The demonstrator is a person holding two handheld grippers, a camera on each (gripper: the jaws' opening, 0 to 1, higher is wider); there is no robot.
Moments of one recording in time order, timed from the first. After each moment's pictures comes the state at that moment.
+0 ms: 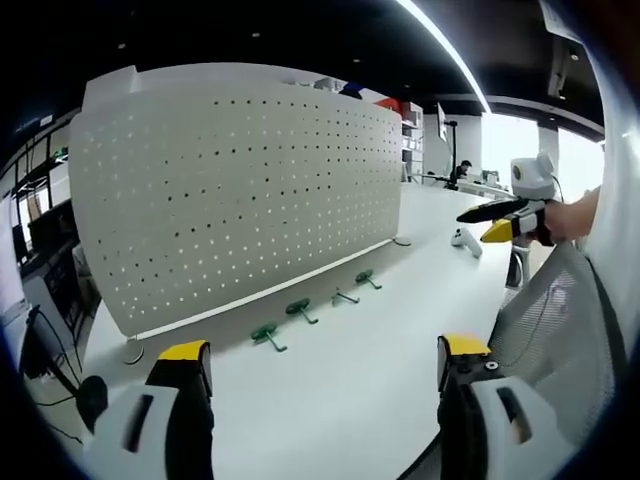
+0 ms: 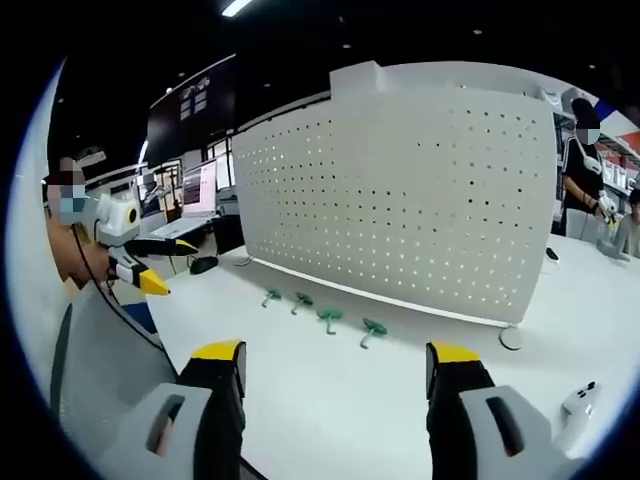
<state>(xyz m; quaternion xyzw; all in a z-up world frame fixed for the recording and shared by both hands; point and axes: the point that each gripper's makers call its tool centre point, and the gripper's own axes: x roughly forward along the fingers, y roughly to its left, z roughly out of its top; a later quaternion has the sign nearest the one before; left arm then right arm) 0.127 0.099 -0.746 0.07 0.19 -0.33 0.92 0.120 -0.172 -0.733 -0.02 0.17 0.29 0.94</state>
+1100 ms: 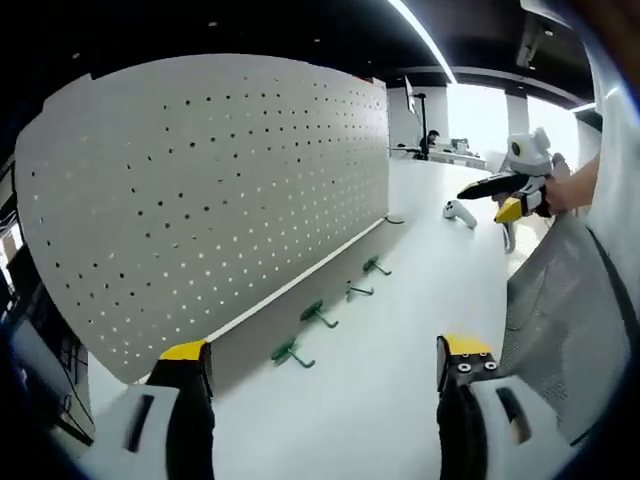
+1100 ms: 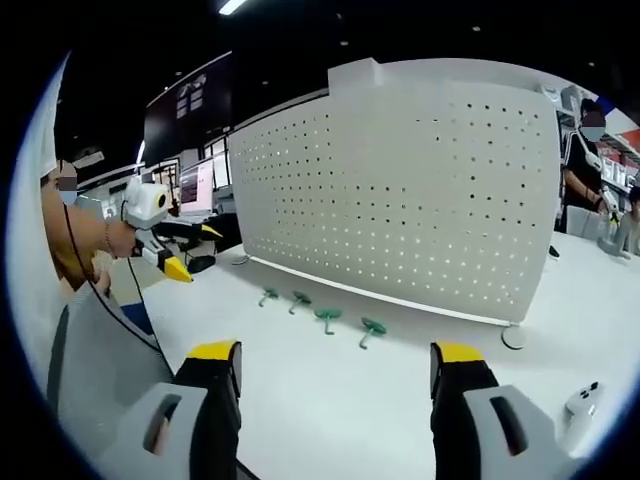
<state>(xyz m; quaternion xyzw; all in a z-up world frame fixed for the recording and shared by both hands) 0.186 0.106 -0.756 0.15 0.22 -0.39 0.88 0.127 -0.171 -0.738 -0.02 0.18 0.29 0.94</state>
